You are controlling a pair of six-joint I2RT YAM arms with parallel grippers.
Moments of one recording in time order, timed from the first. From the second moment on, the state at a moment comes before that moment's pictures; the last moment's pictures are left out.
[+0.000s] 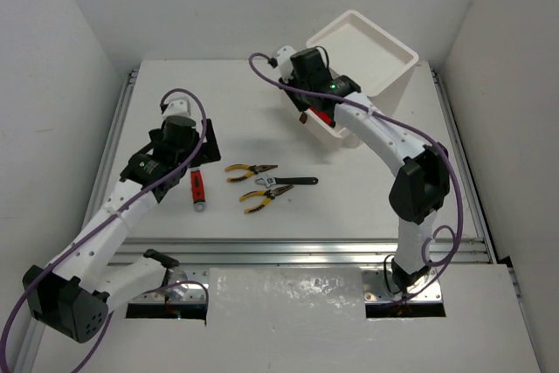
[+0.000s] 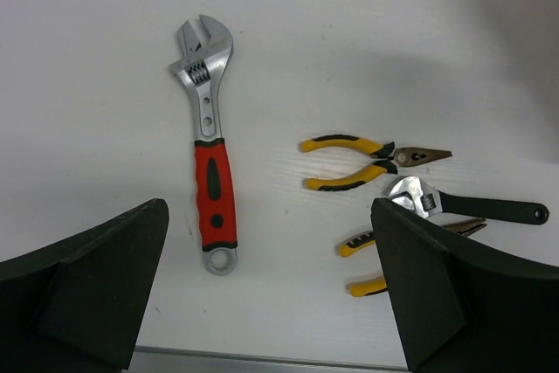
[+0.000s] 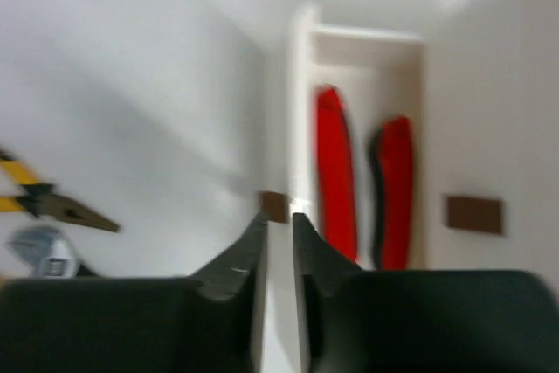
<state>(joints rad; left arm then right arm) -0.35 1.02 0.95 -0.63 -0.37 -0.43 0.56 1.92 1.81 -0.57 0.17 -0.28</state>
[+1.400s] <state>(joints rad) -0.34 1.01 0.93 -0.57 -0.29 -0.39 0.45 2.07 1.72 -0.47 0.14 -0.44</state>
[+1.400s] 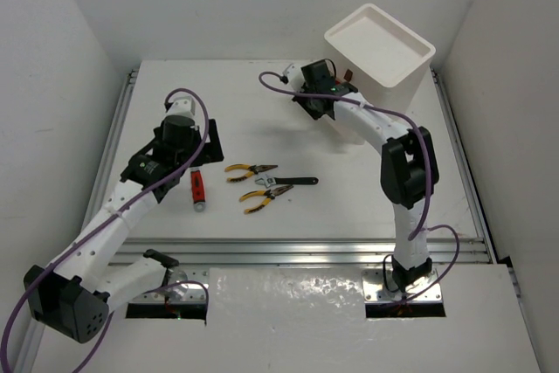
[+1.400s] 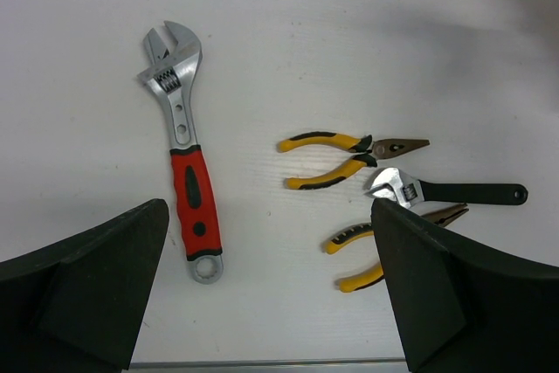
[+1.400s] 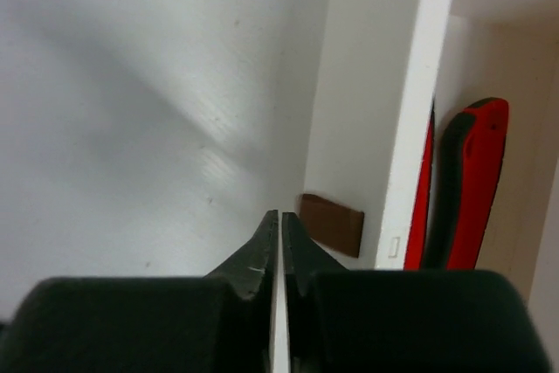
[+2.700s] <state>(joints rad) -0.34 1.03 0.93 -0.57 -0.26 -0.39 0.38 2.18 1.81 -0.39 0.52 -0.57</state>
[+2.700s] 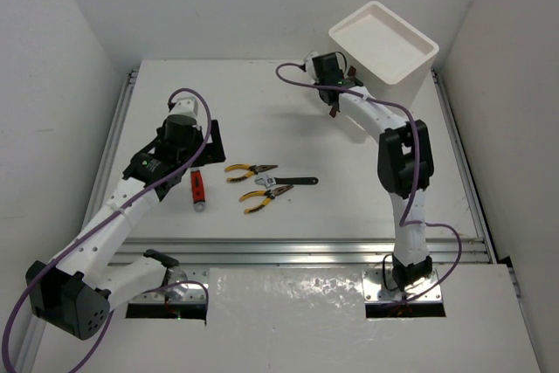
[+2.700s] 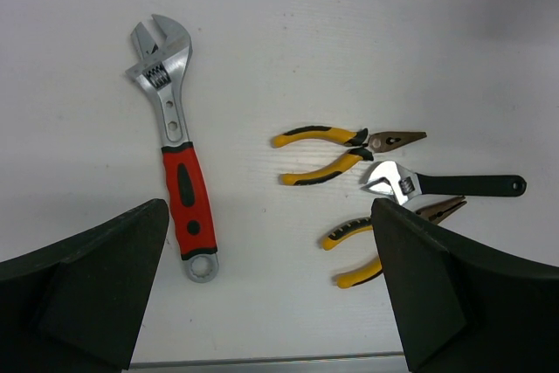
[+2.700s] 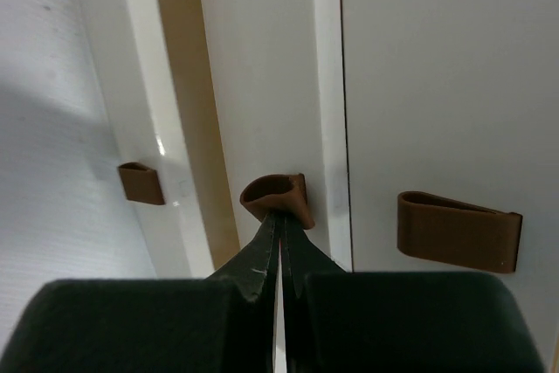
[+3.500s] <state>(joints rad) -0.34 1.03 0.93 -0.56 -0.25 -0.39 0.32 2.18 1.90 -0.53 0.21 -0.45</state>
